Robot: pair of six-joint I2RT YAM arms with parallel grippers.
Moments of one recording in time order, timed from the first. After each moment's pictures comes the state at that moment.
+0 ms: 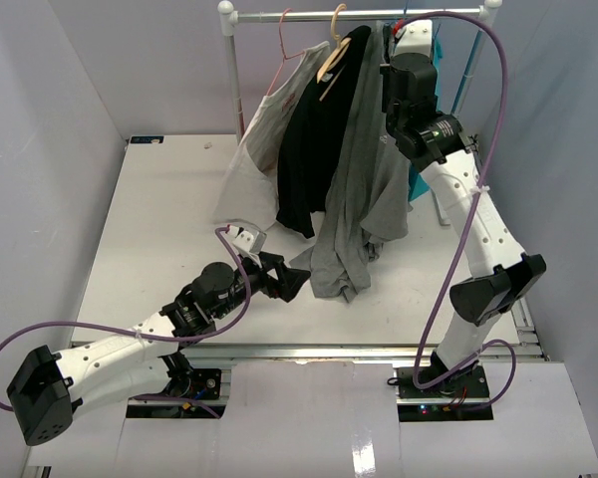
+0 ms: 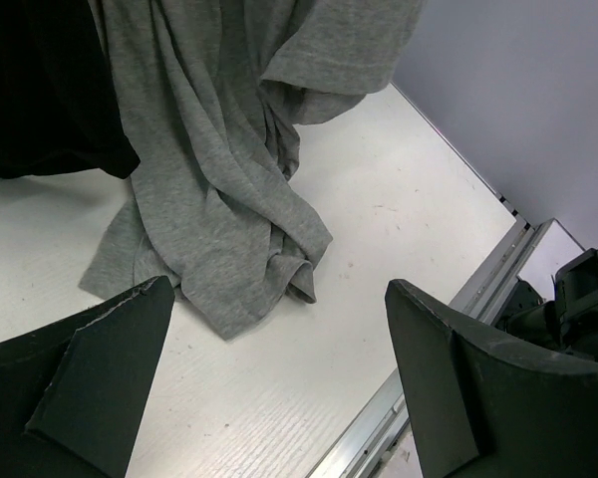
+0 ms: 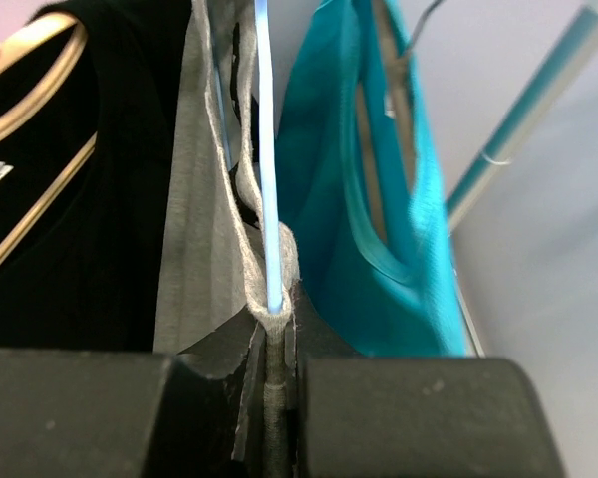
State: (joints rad) left arm -0.92 0.87 0.45 0.34 -0.10 -0.43; right arm 0.49 1.74 2.13 -0.55 0.61 -0.03
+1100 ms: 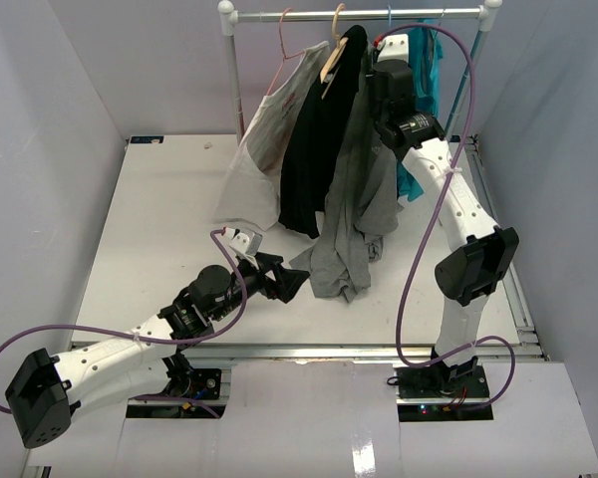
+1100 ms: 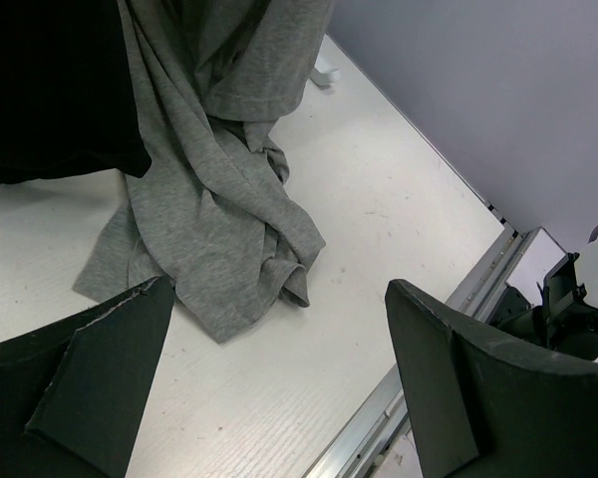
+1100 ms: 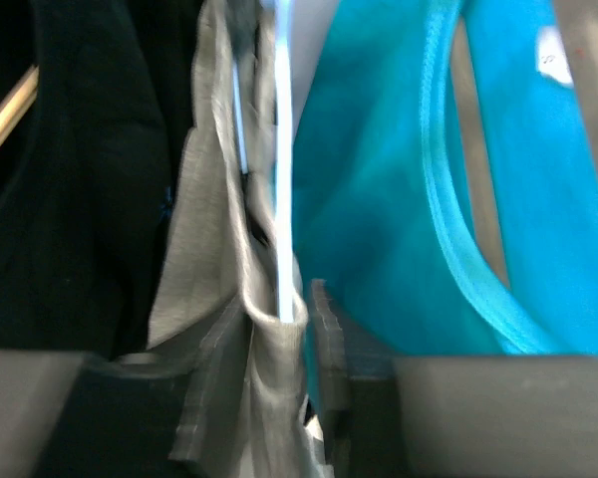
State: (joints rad) left arm -0.92 0.85 0.42 0.37 -0.10 -0.44; right arm 0.44 1.92 2.14 -0.50 0.52 -0.03
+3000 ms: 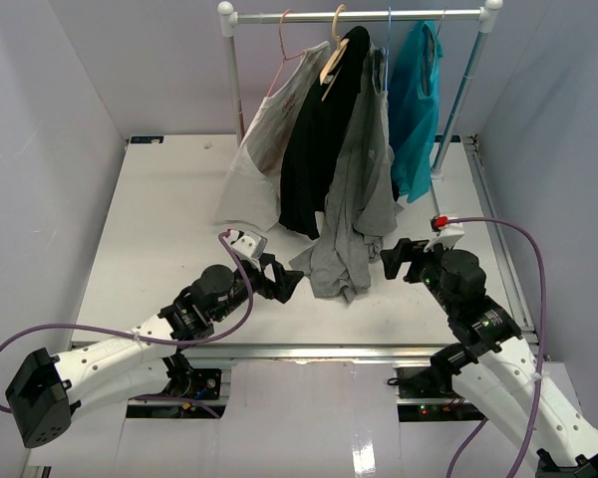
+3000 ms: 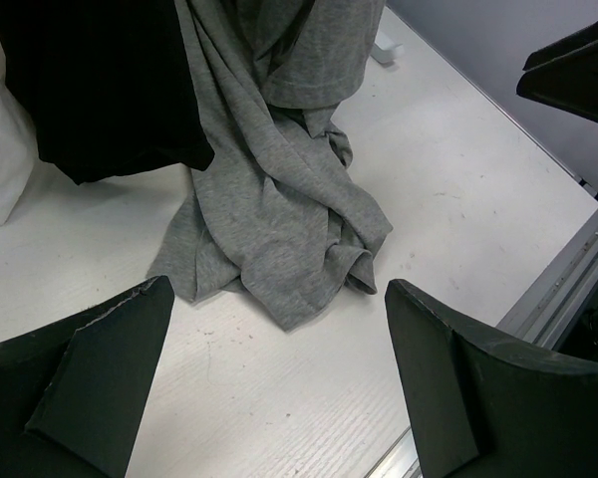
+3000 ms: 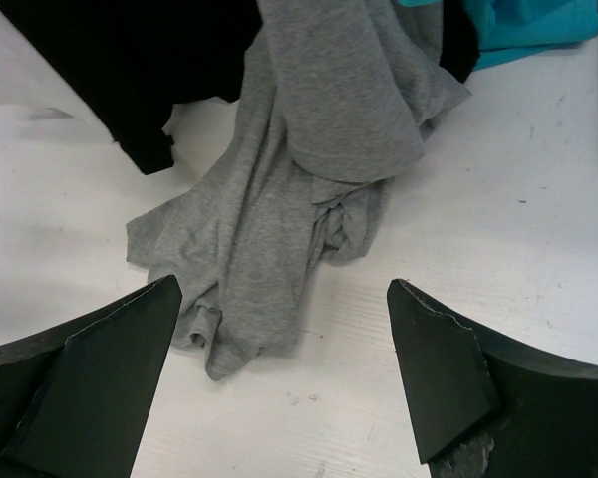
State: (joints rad) left arm -0.92 0.85 0.42 0.31 -0.16 -0.30; right arm 0.51 0.52 0.54 -0.31 0.15 0.29
